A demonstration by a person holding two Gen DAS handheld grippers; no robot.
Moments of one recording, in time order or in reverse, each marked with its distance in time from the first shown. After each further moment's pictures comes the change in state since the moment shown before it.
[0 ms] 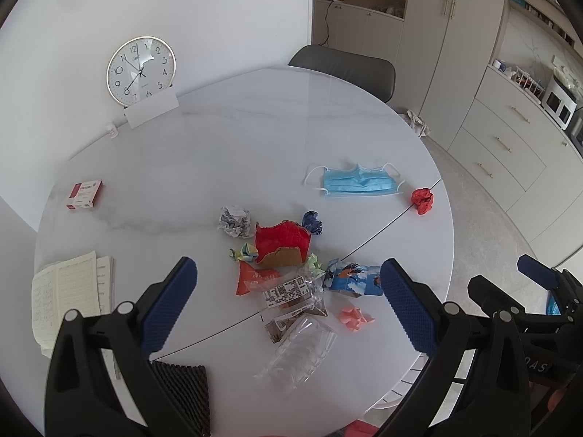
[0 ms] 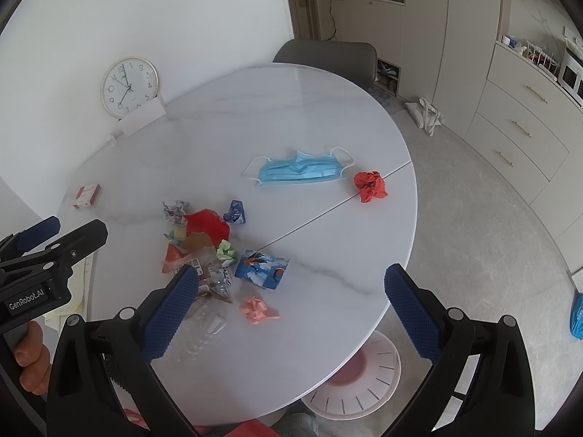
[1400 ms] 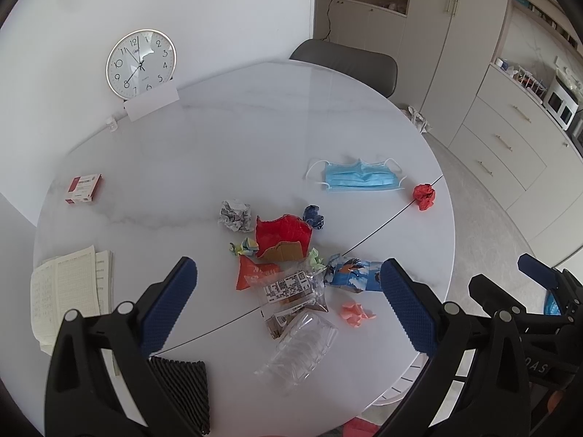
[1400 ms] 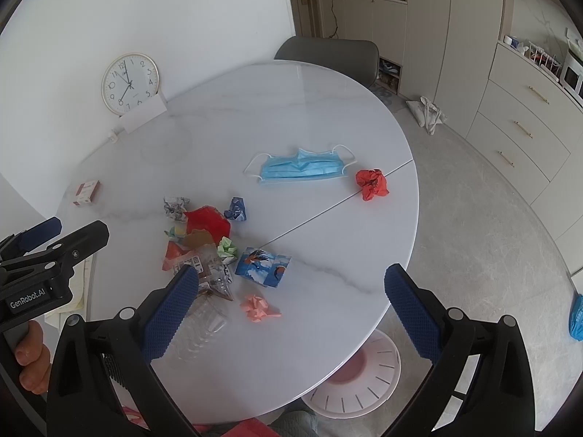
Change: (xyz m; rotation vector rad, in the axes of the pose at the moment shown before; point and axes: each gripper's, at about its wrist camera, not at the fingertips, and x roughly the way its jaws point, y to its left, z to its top) left arm 0.004 0.005 -0.001 -0.009 0.026 -0.006; right arm 0.002 0.004 0.000 -0.004 0.011 -0.001
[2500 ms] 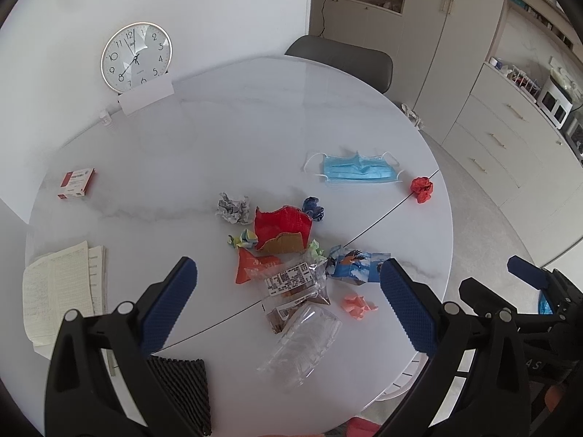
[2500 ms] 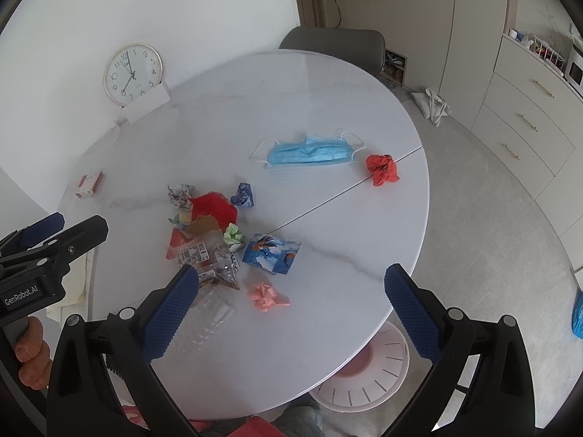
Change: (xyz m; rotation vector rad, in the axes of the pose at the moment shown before) left arm 0.009 0.016 -0.013 0.000 0.012 -0.046; right arm 0.018 0.010 -0.018 0.002 0.047 0.022
